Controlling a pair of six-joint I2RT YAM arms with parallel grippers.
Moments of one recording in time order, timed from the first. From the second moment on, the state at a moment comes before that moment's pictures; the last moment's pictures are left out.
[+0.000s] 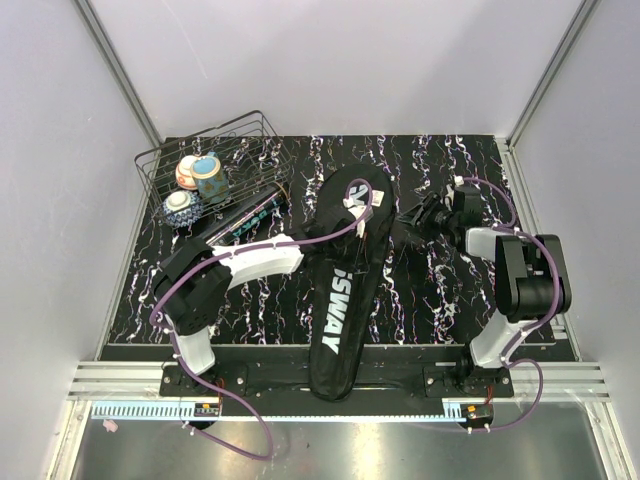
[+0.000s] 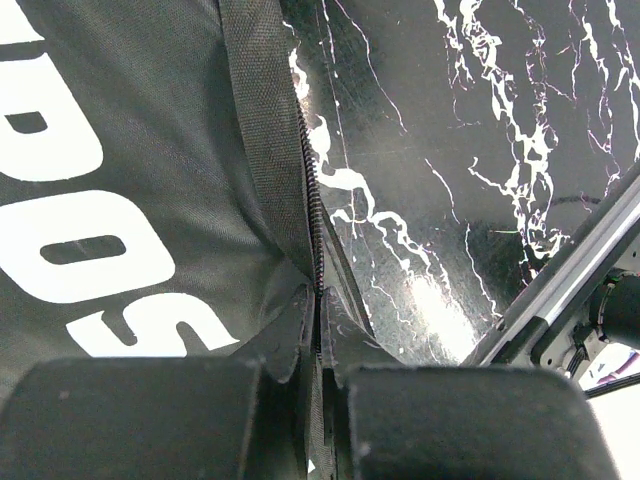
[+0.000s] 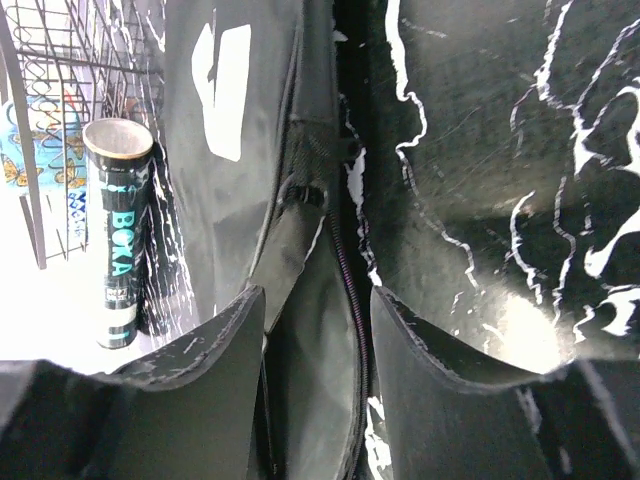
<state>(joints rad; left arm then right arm) -0.86 1.79 1.17 -0.13 0.22 -0.50 0.02 1.70 0.81 0.26 -0.51 0.77</state>
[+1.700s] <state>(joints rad) -1.30 2.31 1.80 -0.94 -0.75 -0.54 -0.21 1.24 0.67 -0.15 -0.42 0.75</state>
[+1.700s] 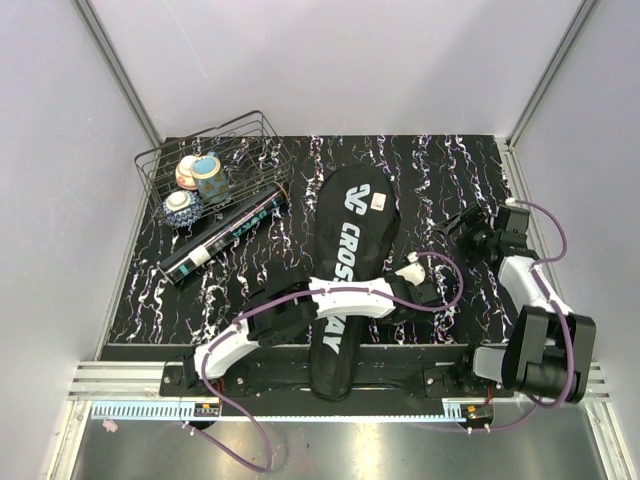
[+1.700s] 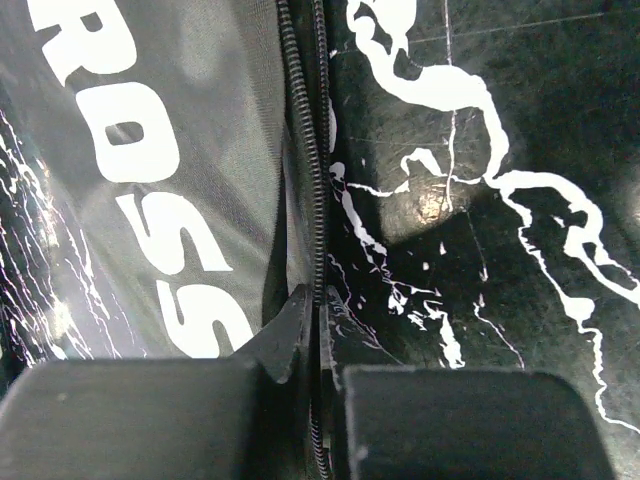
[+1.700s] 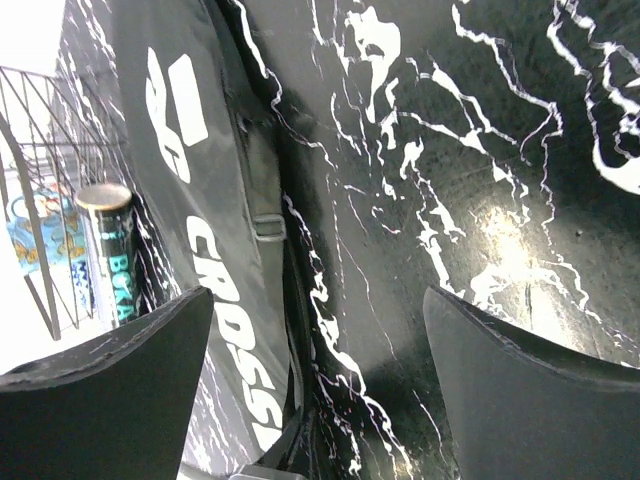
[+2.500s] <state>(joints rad) -1.11 1.65 1.20 -0.45 -0.24 -0.43 0.01 1.57 0.73 0.14 -0.70 0.90</state>
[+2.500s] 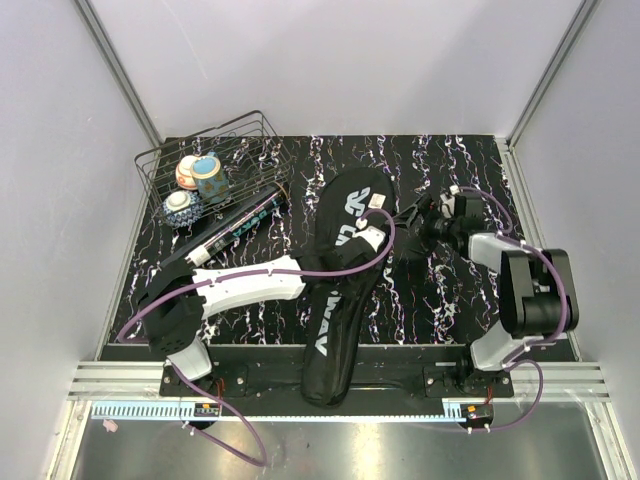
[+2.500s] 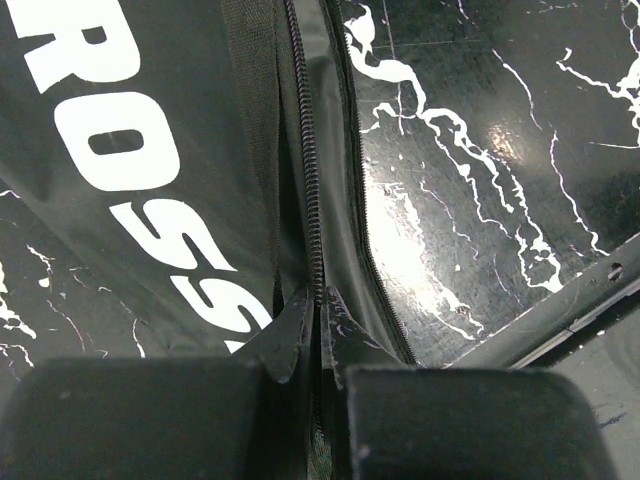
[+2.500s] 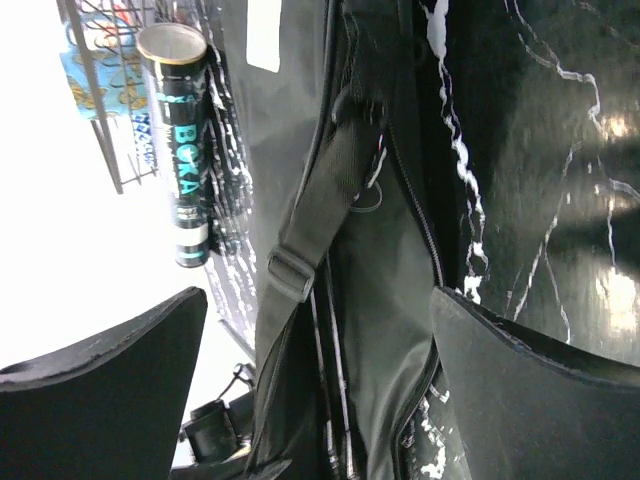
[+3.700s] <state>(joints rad) -1.11 1.67 1.17 -0.41 -0.19 -0.38 0.13 1.60 0.88 0.15 -0.75 0.97</state>
